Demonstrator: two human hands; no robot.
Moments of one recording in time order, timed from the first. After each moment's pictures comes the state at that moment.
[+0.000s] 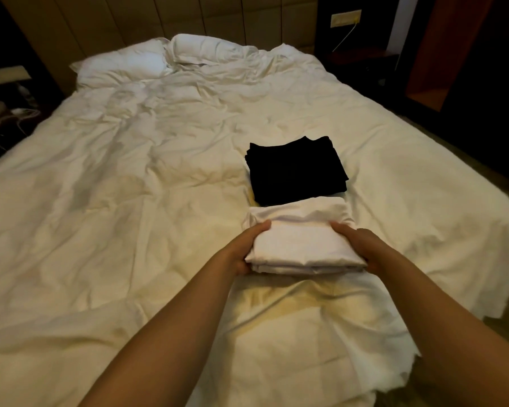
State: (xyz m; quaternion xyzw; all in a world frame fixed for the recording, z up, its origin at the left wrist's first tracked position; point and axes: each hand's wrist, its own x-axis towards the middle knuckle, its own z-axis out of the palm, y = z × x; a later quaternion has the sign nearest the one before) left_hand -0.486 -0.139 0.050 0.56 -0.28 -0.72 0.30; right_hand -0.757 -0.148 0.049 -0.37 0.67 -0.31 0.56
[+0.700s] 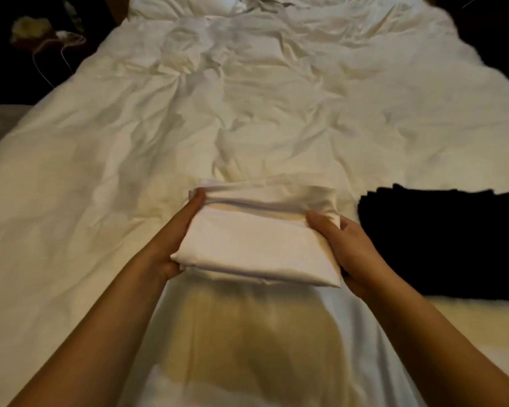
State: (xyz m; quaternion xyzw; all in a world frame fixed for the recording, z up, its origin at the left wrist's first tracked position) left_hand -0.183 -0.250 0.116 0.61 -0.19 -0.60 0.48; right_hand -0.443 -0.308 0.107 -0.45 0.55 -0.33 0.63
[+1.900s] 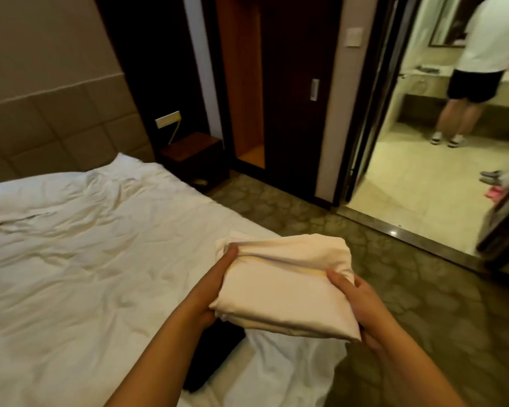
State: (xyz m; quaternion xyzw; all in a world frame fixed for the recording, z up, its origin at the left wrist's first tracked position) left_hand -0.661 -0.266 0.563 0.49 -0.41 -0.75 0.17; right_hand -0.857 -0.104 0.520 -0.10 0.66 -0.60 0.43
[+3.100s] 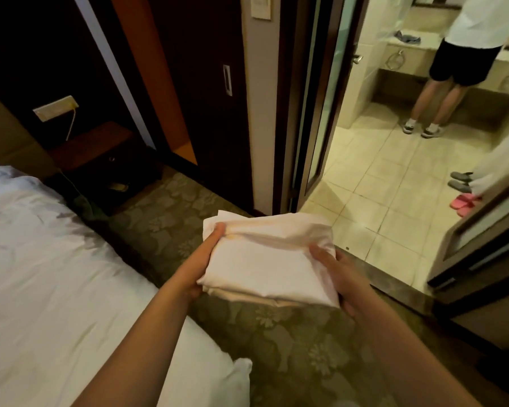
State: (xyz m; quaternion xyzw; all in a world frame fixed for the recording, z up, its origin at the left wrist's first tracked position) left_hand -1.353 -0.445 0.518 0.48 -0.43 -0.76 0.12; right_hand -1.552 -0.268 0.498 -0.08 0.67 -0.58 0.45
